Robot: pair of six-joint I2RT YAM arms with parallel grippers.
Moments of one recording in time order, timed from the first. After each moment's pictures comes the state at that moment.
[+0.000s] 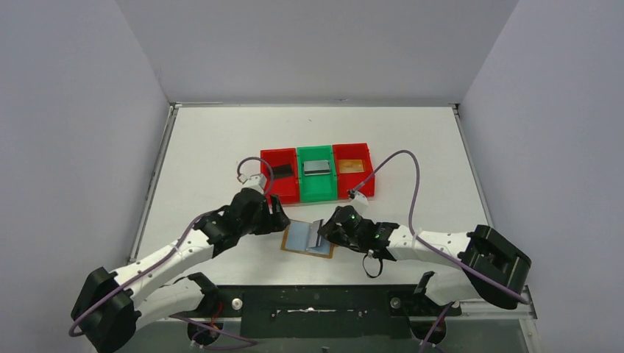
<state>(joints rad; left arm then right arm) -0.74 1.05 0.57 -0.29 -0.08 -0.77 0.97 1.34 0.54 0.04 0.19 1.19</state>
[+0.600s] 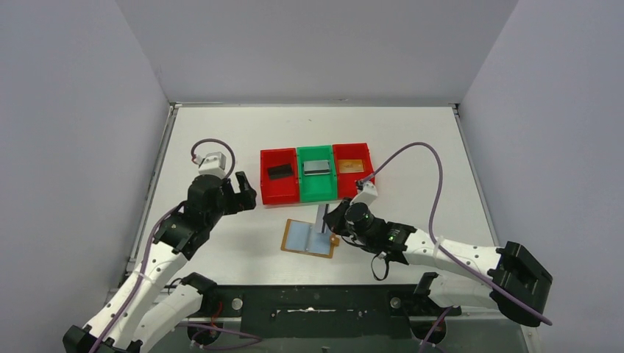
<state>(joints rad) -0.45 0.80 0.72 -0.49 -0.20 -0.53 0.98 1.15 0.55 0.01 0.32 1.02</state>
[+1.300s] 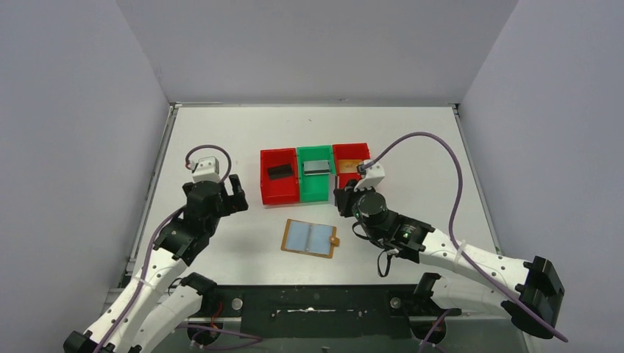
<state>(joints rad) -0.45 0.73 0.65 -0.46 -0.40 -0.43 0.98 1.01 0.66 -0.01 0.50 0.56</state>
